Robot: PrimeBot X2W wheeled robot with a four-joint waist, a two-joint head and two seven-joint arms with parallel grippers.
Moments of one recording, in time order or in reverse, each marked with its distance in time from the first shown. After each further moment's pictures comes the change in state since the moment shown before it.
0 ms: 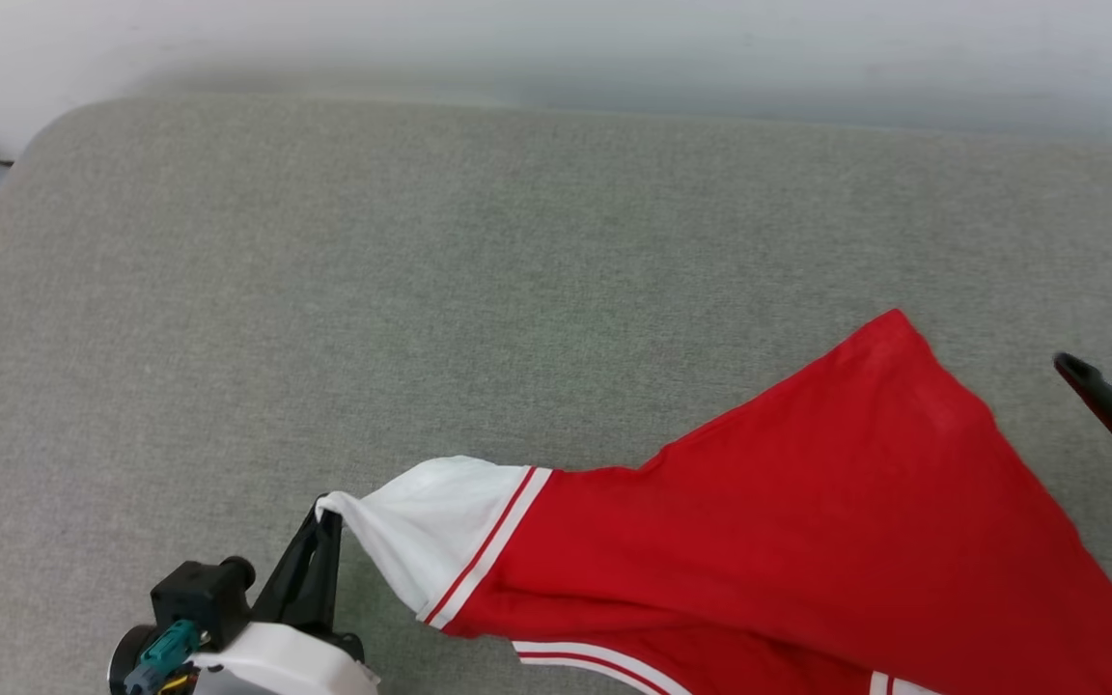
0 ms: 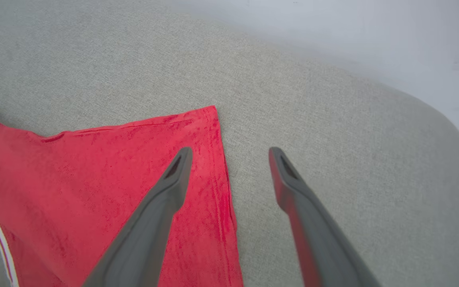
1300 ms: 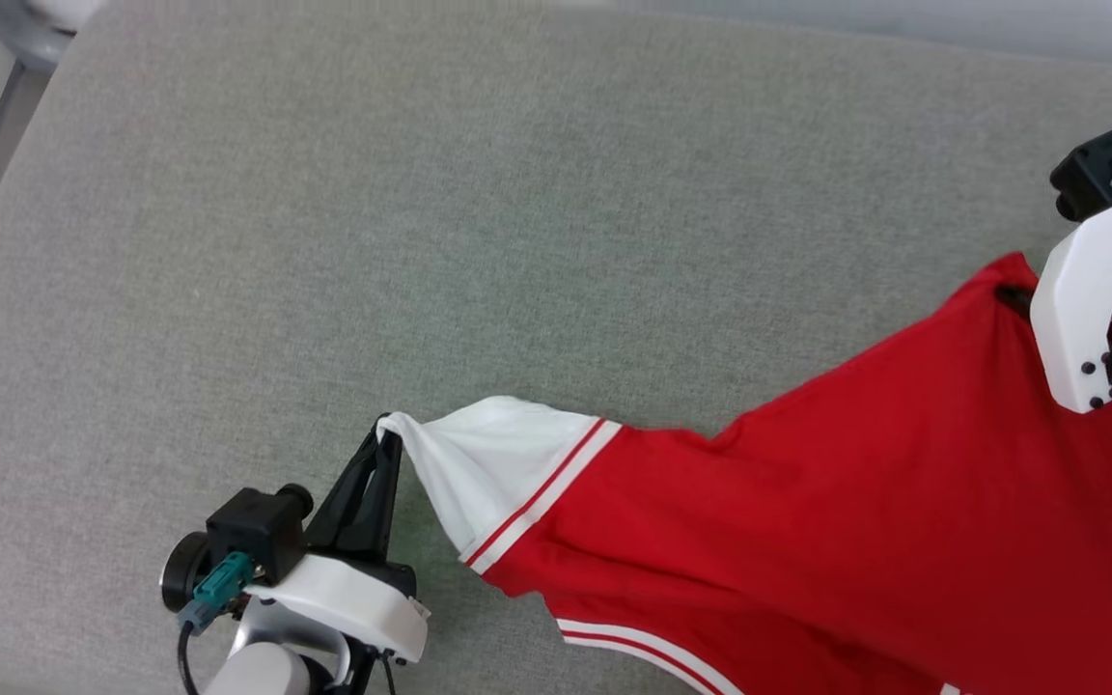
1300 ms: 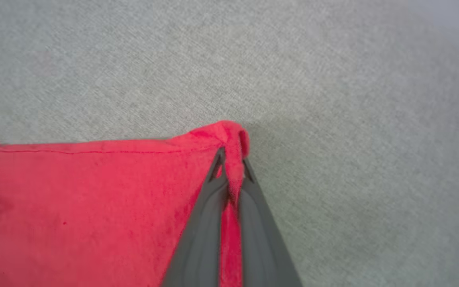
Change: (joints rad) left arm -0.166 -0.058 -0.061 0.049 0.058 -0.052 -0.030; right arm -0.577 0.028 0.575 0.556 0.040 0.000 0.025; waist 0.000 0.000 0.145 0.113
